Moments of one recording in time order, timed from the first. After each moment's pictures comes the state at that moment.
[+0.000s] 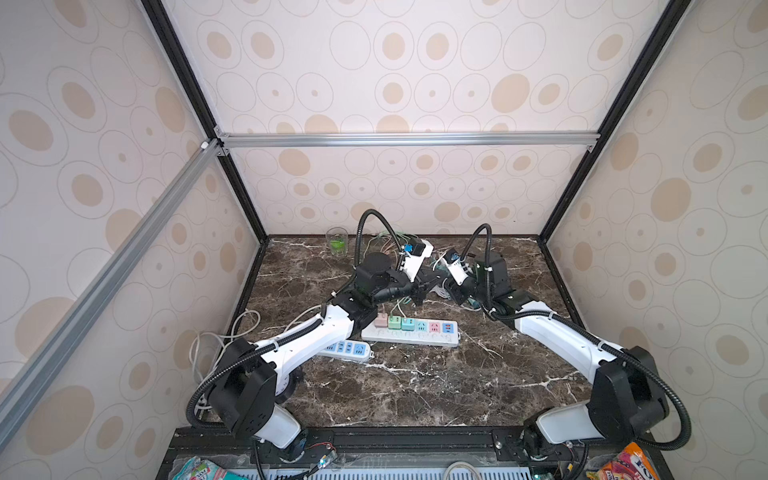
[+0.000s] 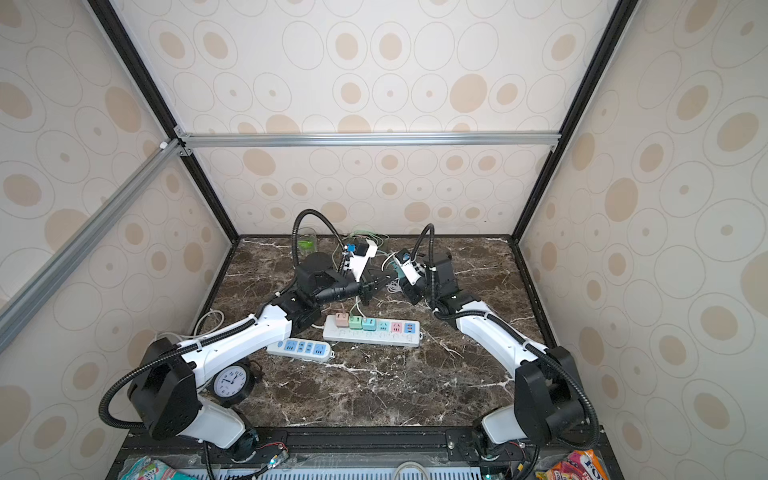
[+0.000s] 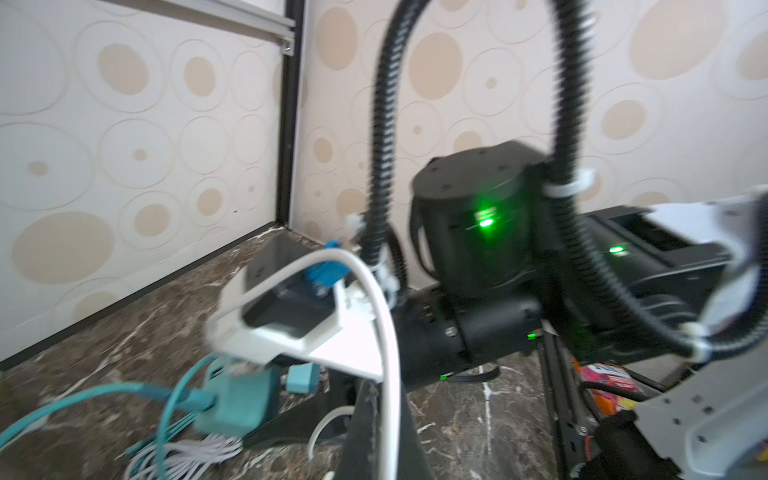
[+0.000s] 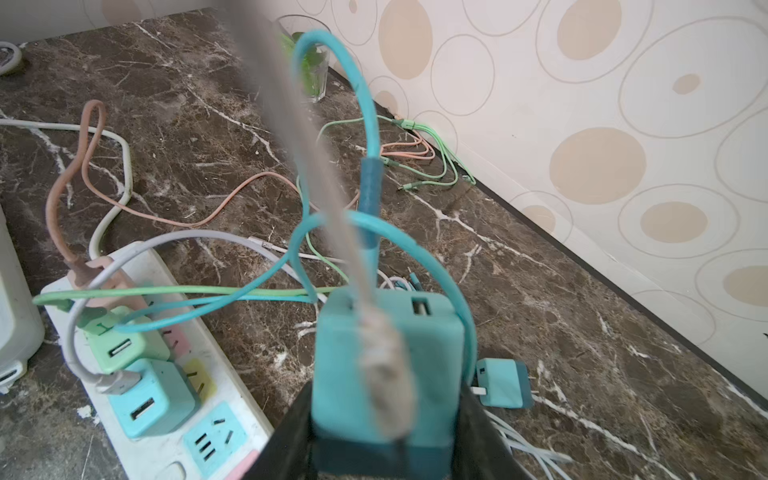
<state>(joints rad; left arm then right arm) -0.72 1.51 1.12 0.36 0.56 -0.20 0.43 1.44 1.01 -0.09 -0.13 -0.31</state>
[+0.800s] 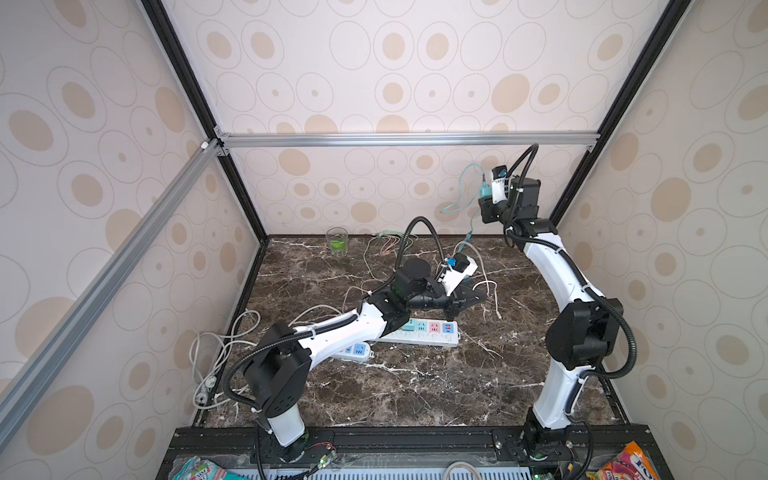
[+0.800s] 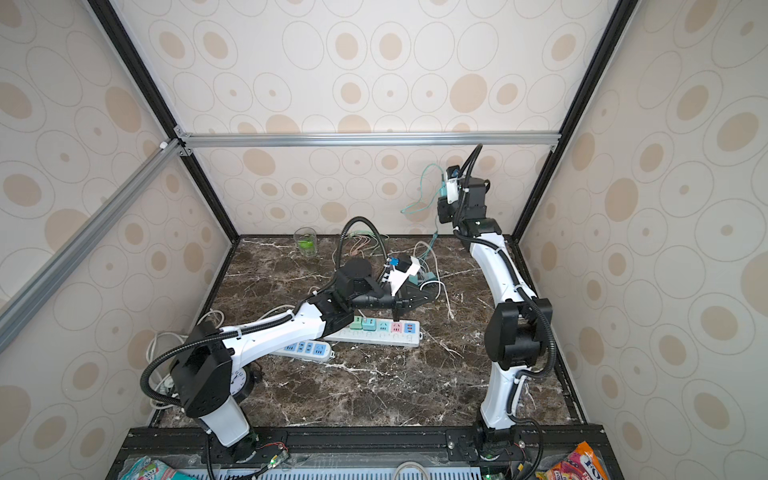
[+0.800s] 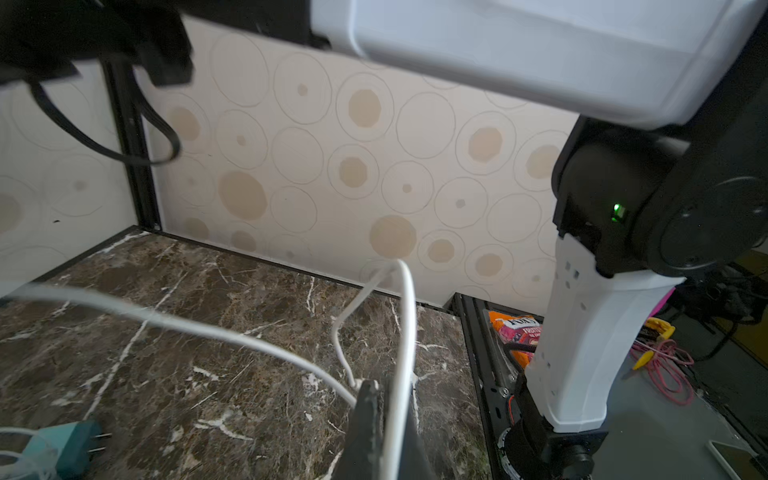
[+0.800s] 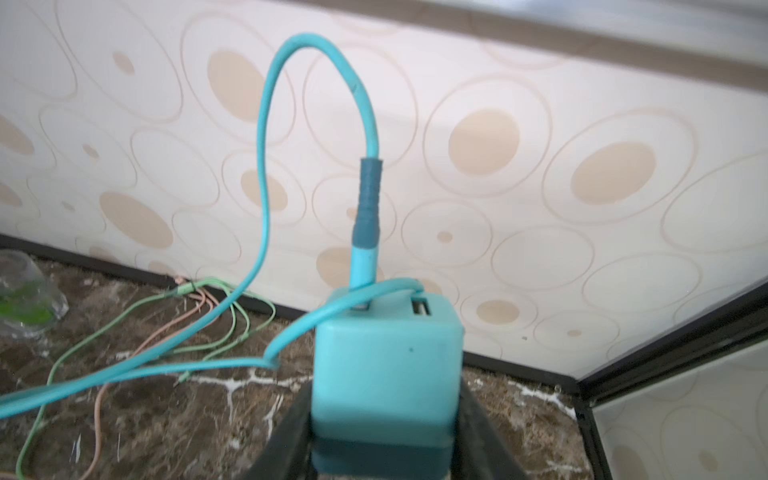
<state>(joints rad) -0.88 1.75 1.32 0.32 0.63 -0.16 0.12 1.93 1.97 -0.32 -0.02 -0.14</state>
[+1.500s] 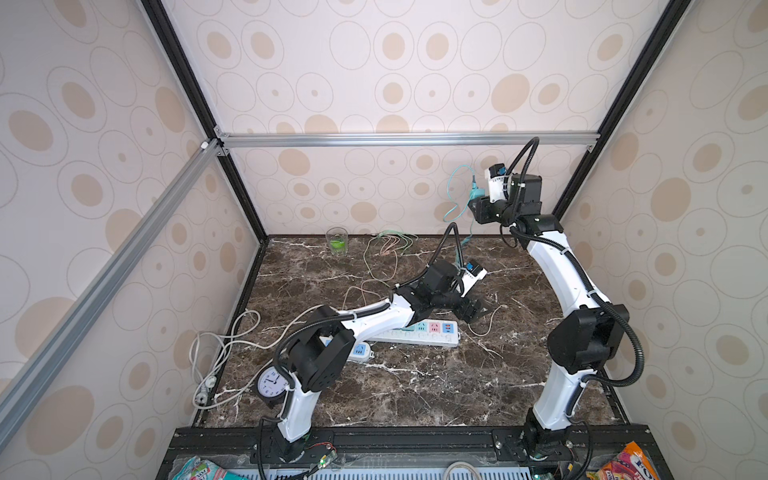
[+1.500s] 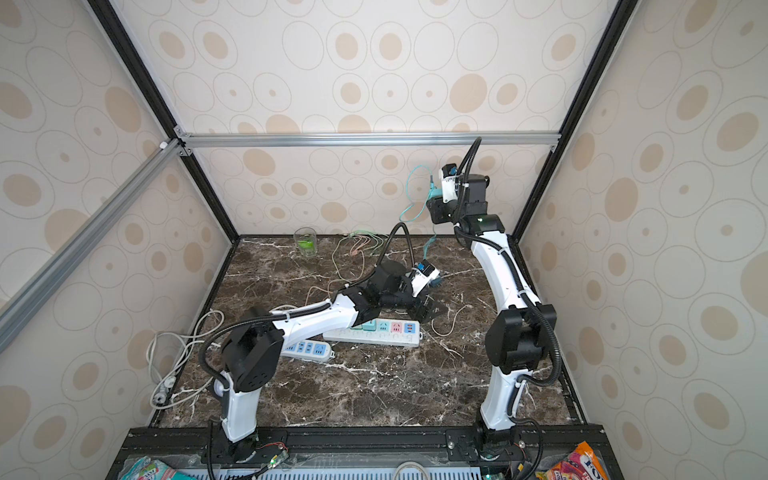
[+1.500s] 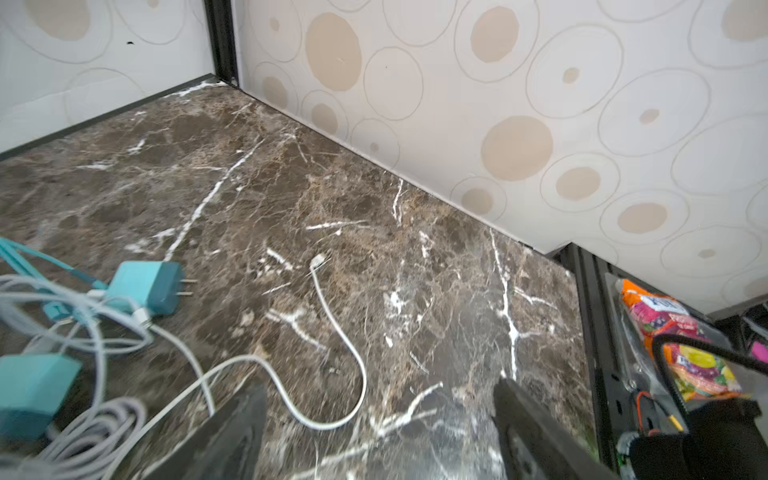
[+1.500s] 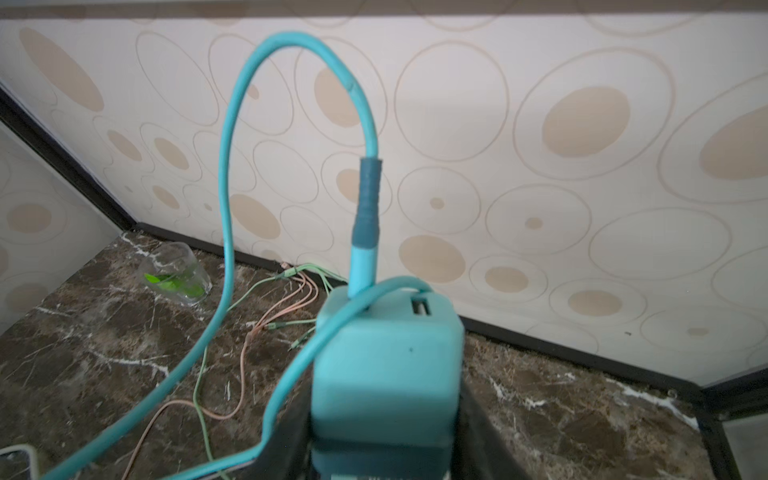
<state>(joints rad) -0.88 1.92 1.46 0.05 0.39 -0.11 0.14 1.88 1.94 -0.46 -0.22 0.01</state>
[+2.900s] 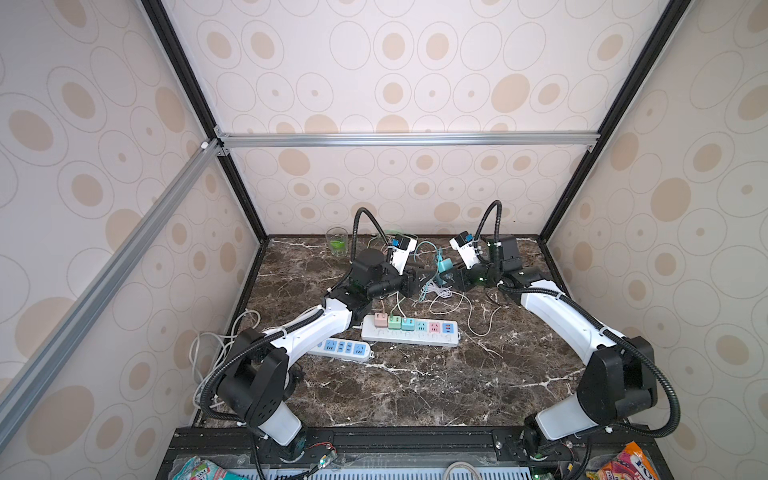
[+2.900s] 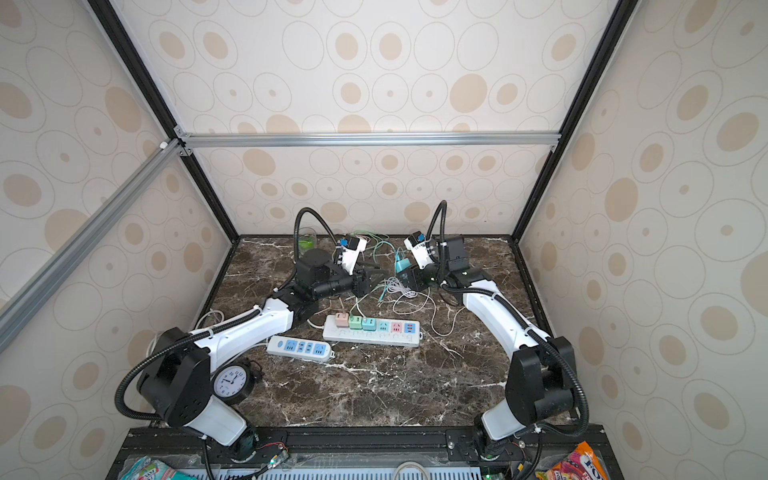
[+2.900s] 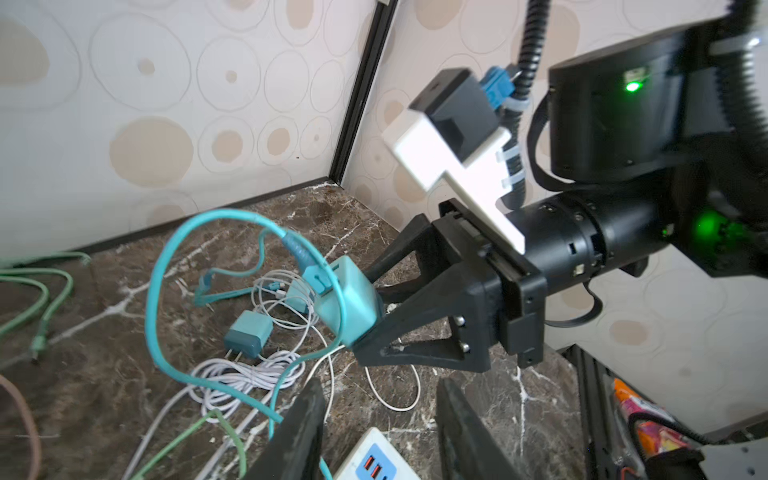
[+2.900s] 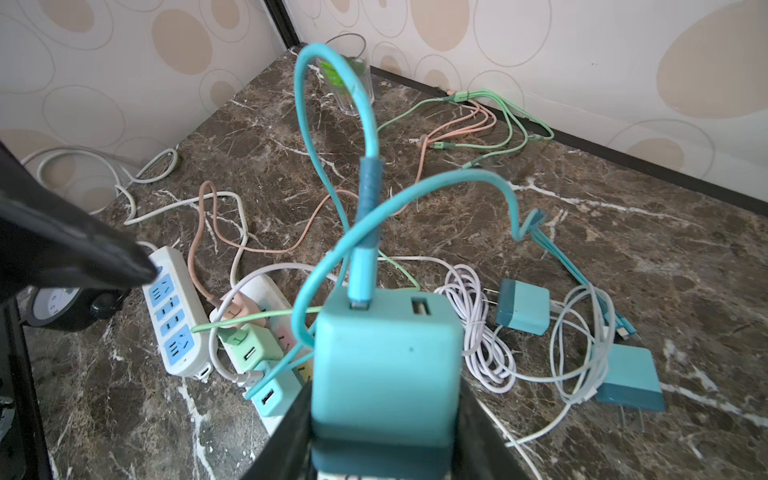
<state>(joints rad) -0.60 1.57 1.11 0.29 0.48 -0.25 0.30 1.52 1.23 -0.37 -0.47 -0.11</state>
